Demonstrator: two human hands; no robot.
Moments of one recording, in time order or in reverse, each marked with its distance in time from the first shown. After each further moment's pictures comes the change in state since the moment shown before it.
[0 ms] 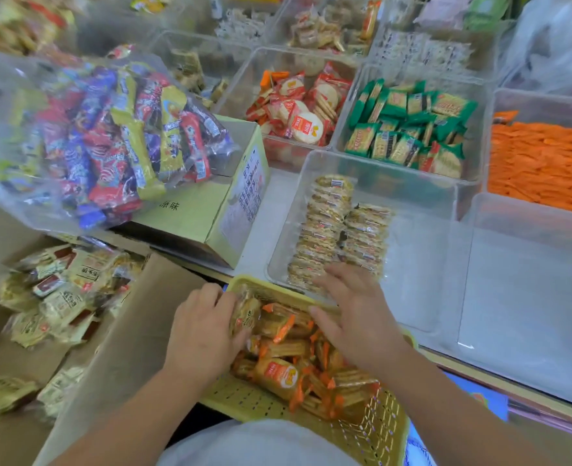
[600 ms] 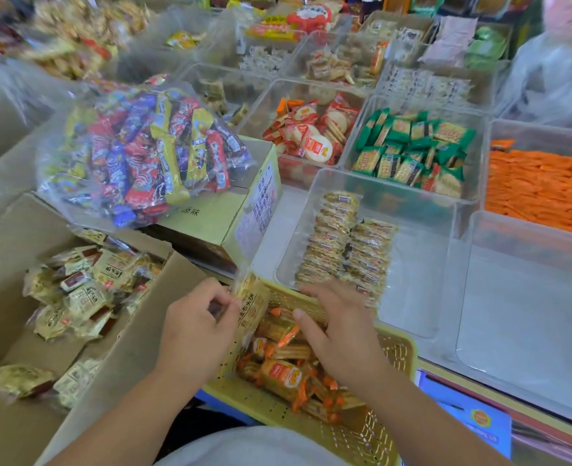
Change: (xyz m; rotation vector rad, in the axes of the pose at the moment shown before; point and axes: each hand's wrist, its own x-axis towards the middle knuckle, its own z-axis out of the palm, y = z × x) left_hand -0.028 0.020 -0.054 -0.619 0.312 -0.316; right_hand -0.019 -0.045 -0.006 0.248 0.049 0.002
